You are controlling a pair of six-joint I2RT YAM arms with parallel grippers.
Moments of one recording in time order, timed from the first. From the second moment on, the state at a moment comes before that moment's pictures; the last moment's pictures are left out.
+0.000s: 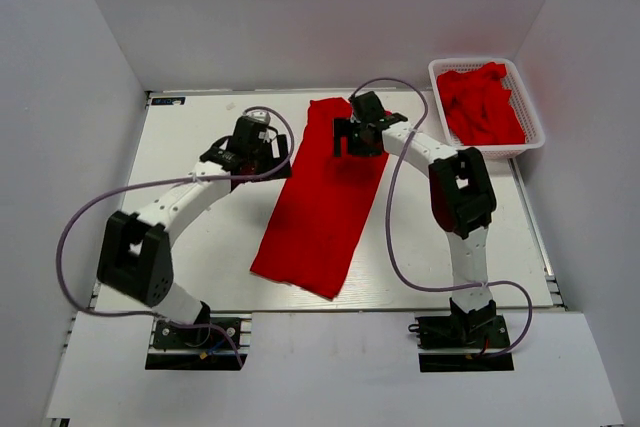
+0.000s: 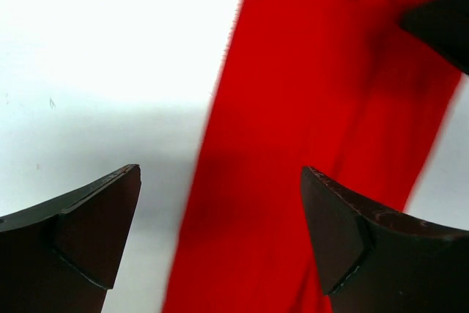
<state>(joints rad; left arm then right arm) -0.44 1.50 1.14 -0.45 -0.09 -0.44 0.49 2.13 1.69 -0.46 -0.03 0.33</state>
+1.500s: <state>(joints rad) -0.30 1.75 1.01 -0.24 0.41 -0.34 0.34 1.70 1.17 -0.23 -0.50 0.11</state>
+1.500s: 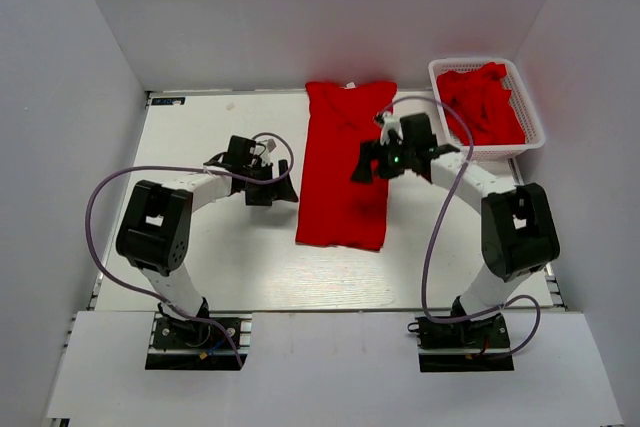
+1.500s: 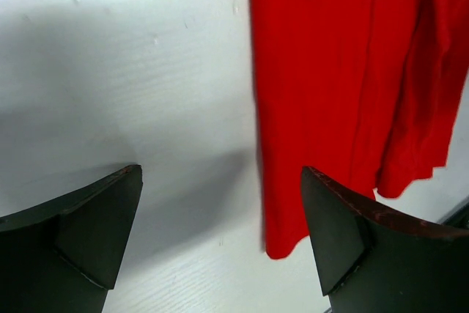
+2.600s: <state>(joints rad) -0.30 1.51 0.74 -0.19 0.40 -0.37 0.48 1.64 0.84 -0.14 -0.68 0.23</state>
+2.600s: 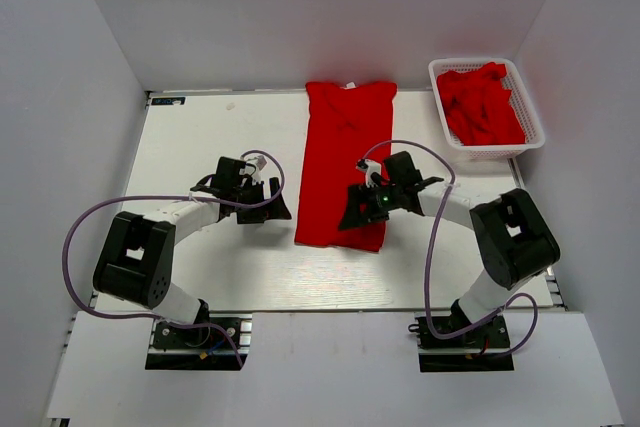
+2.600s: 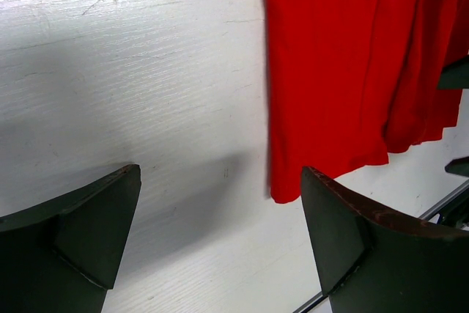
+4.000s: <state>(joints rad) -0.38 1.51 0.73 -0.14 0.41 -0.34 0.56 1.35 0.78 -0.37 -0.09 0.46</state>
